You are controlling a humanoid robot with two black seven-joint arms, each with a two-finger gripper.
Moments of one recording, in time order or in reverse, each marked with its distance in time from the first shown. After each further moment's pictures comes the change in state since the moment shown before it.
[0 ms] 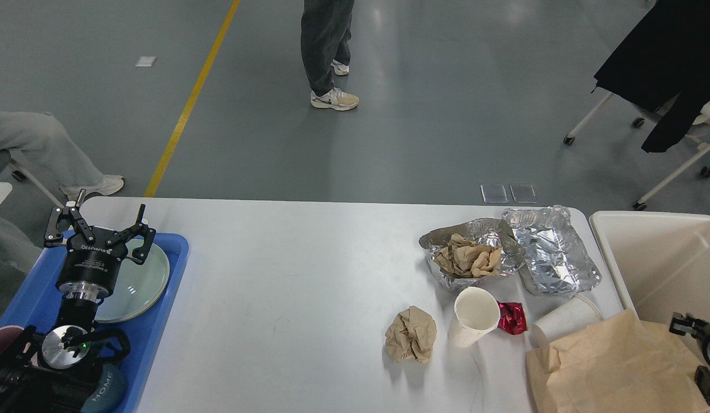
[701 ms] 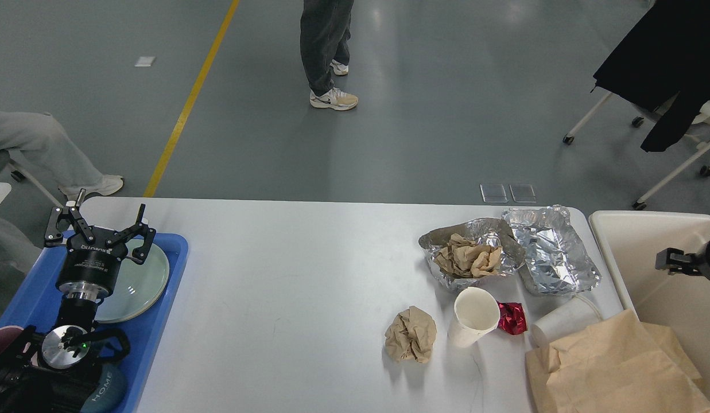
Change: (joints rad) left arm 0.000 0.000 0.000 -0.001 0.001 0.000 0.000; right arm 0.985 -0.166 -0.261 0.885 -0.206 0.447 -0.166
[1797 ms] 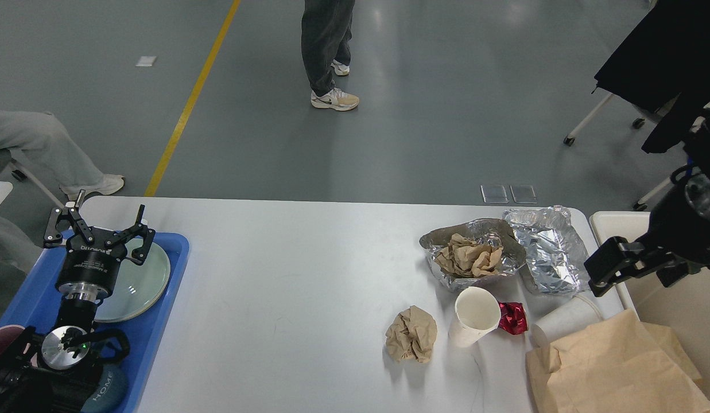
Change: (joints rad) left arm 0.001 0.000 0.000 0.002 -0.001 0.002 -0.001; right arm 0.853 0.119 -0.214 0.780 -0.195 0.300 0.348
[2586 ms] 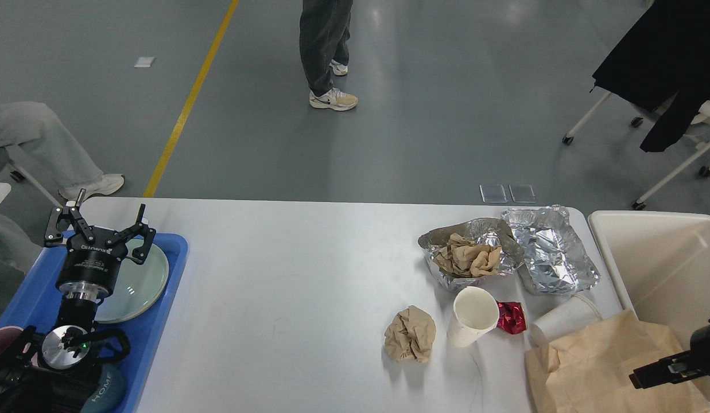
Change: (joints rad) left arm -0.001 -0.001 0.000 -0.002 0.001 -0.002 0.001; right arm -0.959 -0.256 0.107 -0.494 -0.379 -0.595 0.262
